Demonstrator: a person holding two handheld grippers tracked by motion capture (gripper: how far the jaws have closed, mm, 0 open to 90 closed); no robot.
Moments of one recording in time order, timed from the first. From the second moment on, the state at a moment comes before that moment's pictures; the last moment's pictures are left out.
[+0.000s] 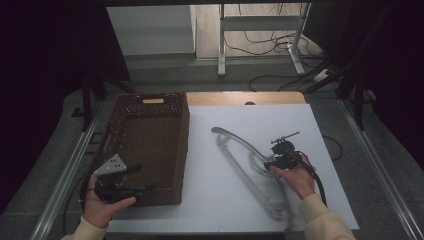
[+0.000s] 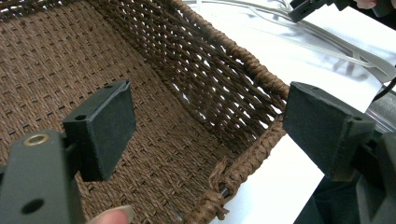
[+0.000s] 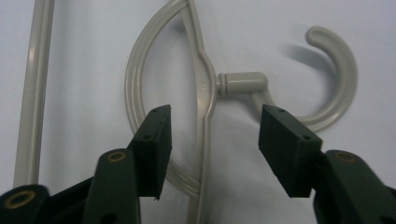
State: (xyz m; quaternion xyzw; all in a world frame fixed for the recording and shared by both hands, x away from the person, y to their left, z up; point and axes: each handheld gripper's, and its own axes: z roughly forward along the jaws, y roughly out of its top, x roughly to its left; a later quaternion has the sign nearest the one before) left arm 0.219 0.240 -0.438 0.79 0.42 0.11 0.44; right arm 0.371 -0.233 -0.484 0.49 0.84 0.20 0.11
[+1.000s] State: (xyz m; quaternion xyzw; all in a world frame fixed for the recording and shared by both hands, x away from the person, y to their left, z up) left arm 0.218 0.239 -0.438 0.79 0.42 0.12 0.44; right arm 0.378 -0.230 -0.495 0.50 0.84 0.18 0.11
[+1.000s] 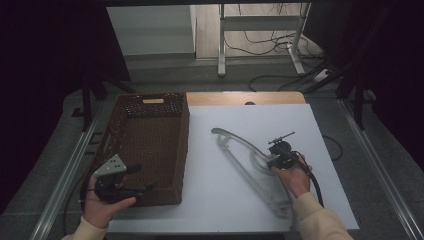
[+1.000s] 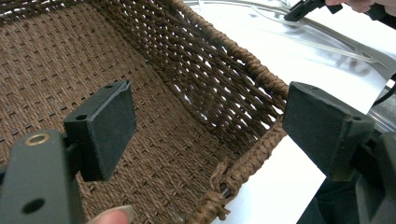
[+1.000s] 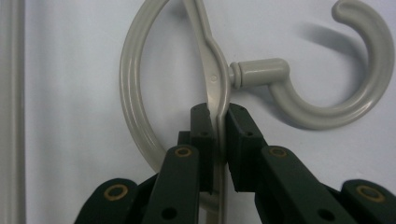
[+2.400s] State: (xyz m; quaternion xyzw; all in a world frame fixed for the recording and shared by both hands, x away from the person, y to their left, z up) left arm 0.218 0.240 -0.438 0.79 0.41 0.12 0.44; right arm 0.344 -0.244 -0.412 0.39 0.86 0.30 0.18
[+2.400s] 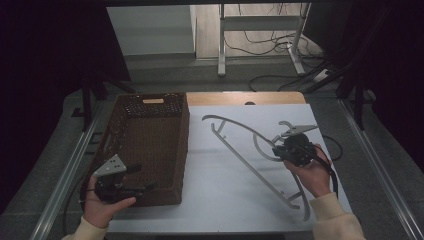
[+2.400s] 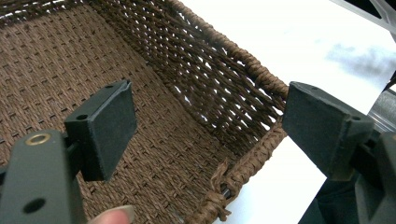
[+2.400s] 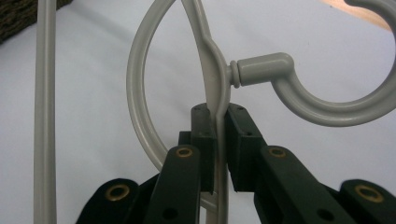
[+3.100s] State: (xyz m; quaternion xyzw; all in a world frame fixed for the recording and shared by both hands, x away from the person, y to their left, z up) left arm 0.218 0.240 -0.438 0.78 0.41 0.12 0.45; right arm 0.334 -0.240 -0.394 0.36 0.85 0.34 0.16
